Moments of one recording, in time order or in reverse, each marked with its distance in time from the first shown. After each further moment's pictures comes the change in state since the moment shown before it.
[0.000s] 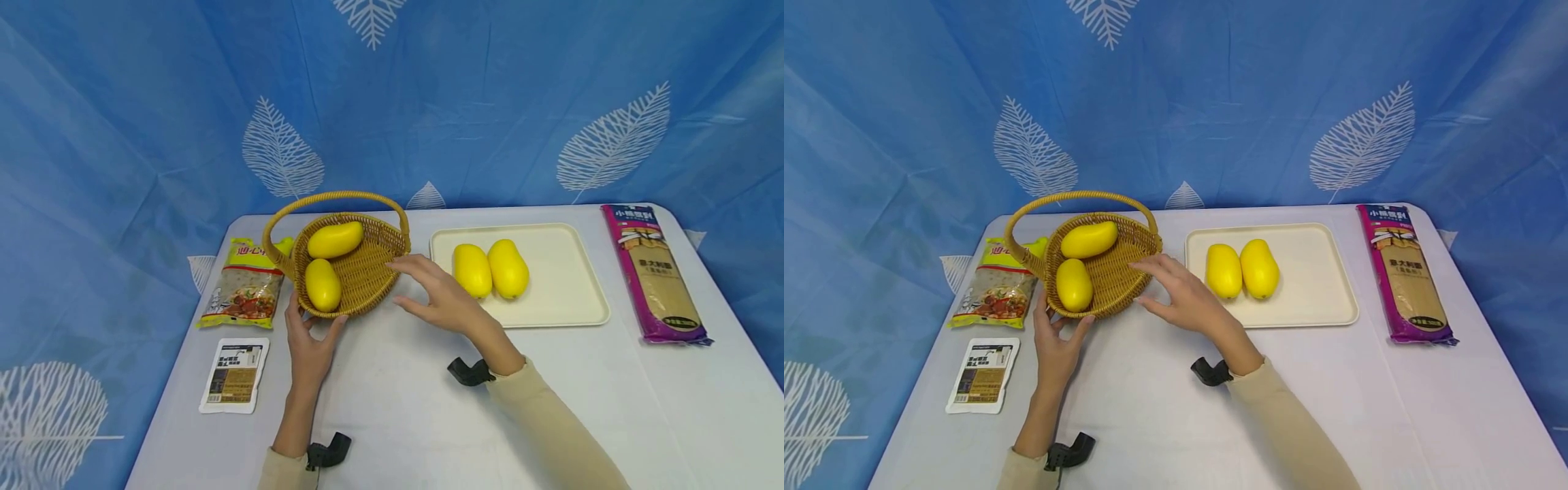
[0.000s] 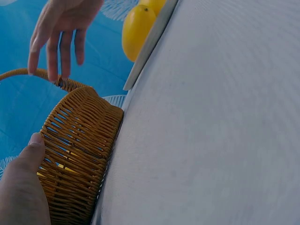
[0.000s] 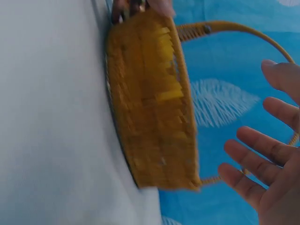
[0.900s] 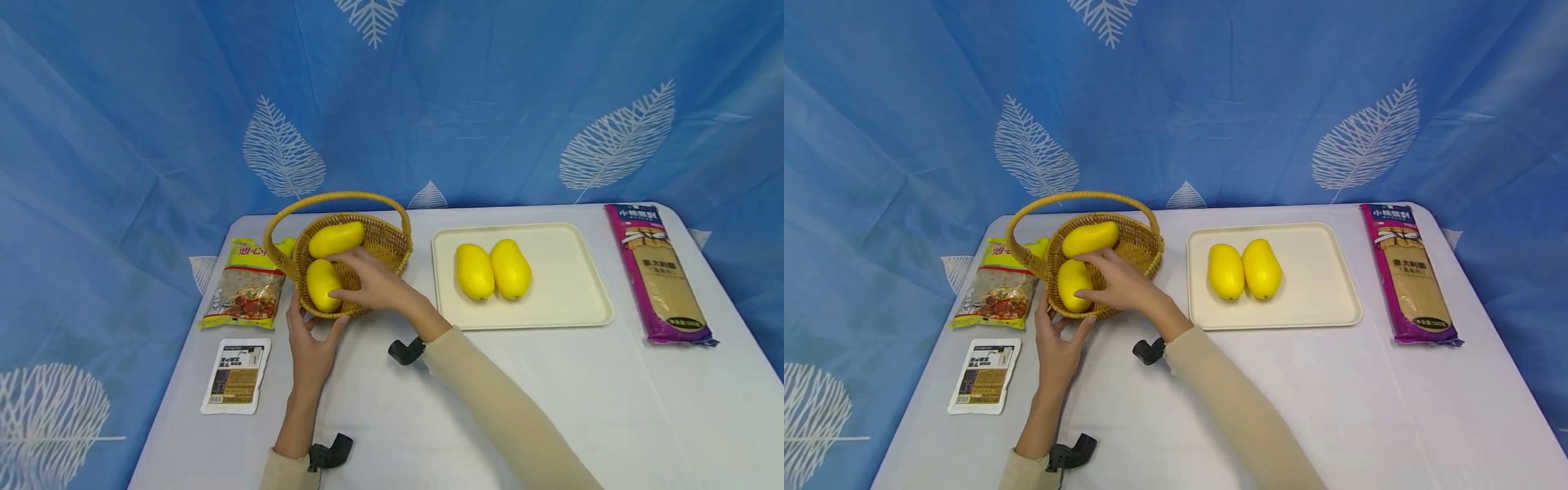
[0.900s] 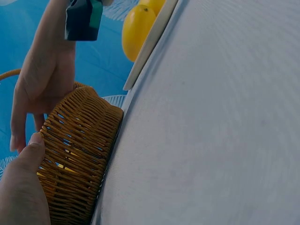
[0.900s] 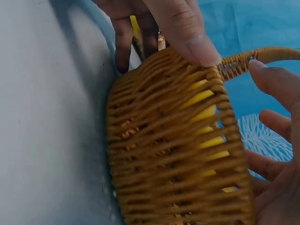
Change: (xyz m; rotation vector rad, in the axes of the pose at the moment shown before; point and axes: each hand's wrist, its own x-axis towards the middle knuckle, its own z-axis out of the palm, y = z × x) left_hand 0.000 -0.001 0.000 0.007 0.002 0.044; right_hand 0.084 -0.012 0.067 0.094 -0.233 0.160
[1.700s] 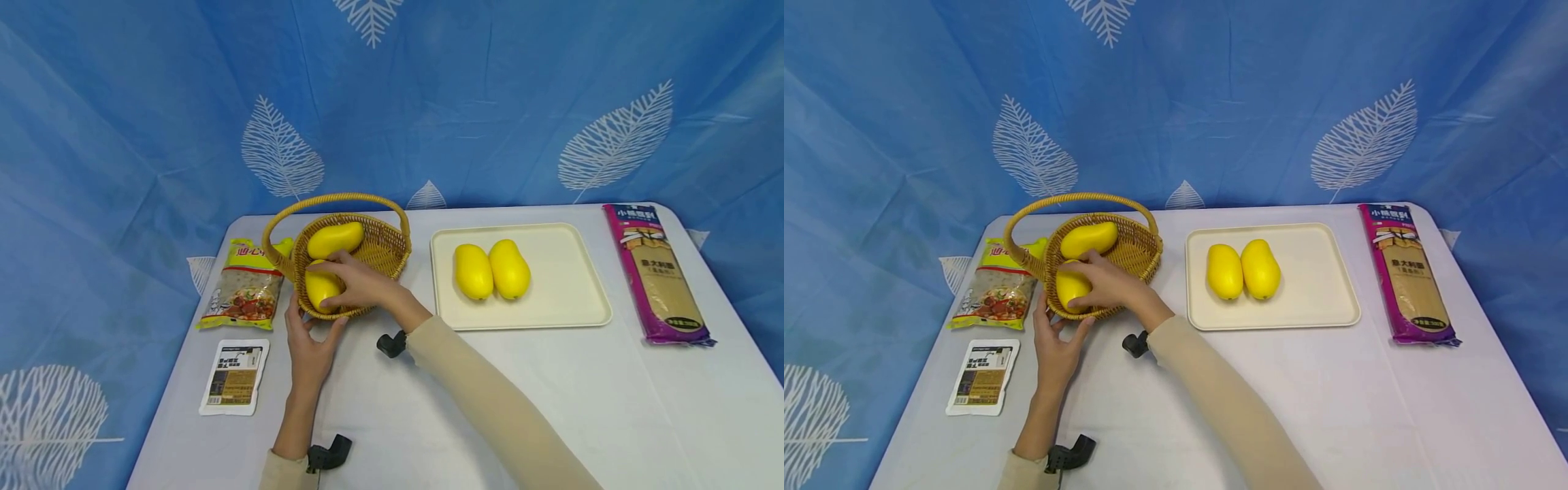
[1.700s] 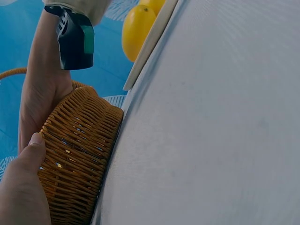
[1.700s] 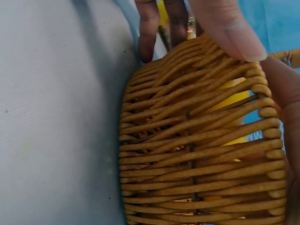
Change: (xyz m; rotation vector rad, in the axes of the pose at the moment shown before) left_hand -0.001 0.001 0.000 0.026 0.001 -0.015; right_hand 0.024 0.000 0.013 -0.090 -0.196 0.044
